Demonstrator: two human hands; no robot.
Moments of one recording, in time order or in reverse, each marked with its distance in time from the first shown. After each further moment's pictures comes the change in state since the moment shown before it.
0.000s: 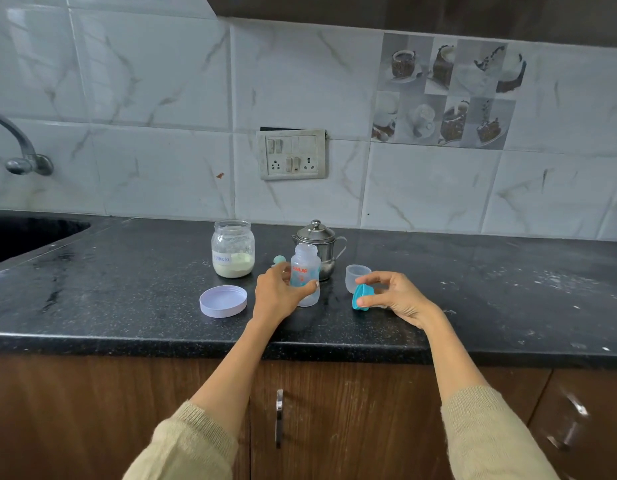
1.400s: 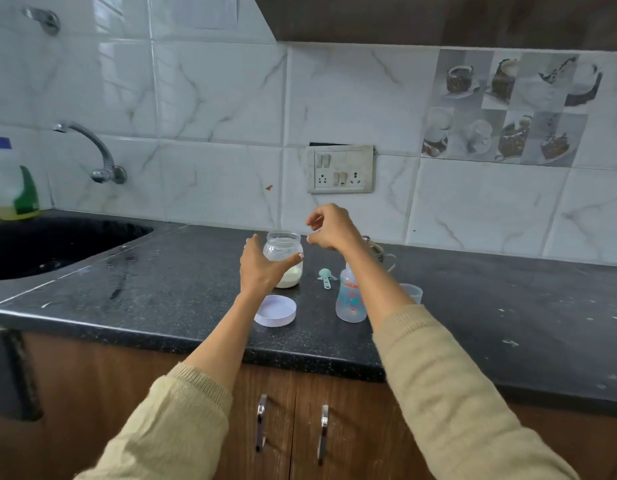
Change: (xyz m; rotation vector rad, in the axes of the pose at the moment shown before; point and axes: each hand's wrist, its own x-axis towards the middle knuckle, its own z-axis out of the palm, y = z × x) left_hand 0.044 -0.011 -0.099 -0.073 0.266 -0.114; right_hand 0.089 -0.147 0.166 -0.687 0.142 -0.260
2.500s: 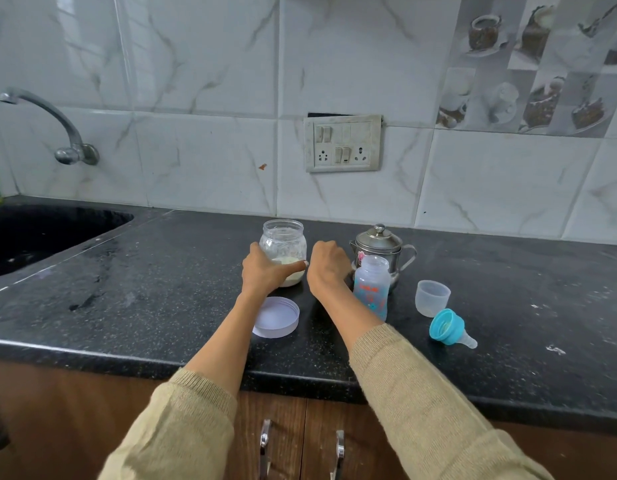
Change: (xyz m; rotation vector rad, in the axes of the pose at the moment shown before) left_hand 0.056 -0.050 0.036 0.128 -0.129 -0.143; right_hand 0.018 0.035 0.092 -0.568 0.008 0.288
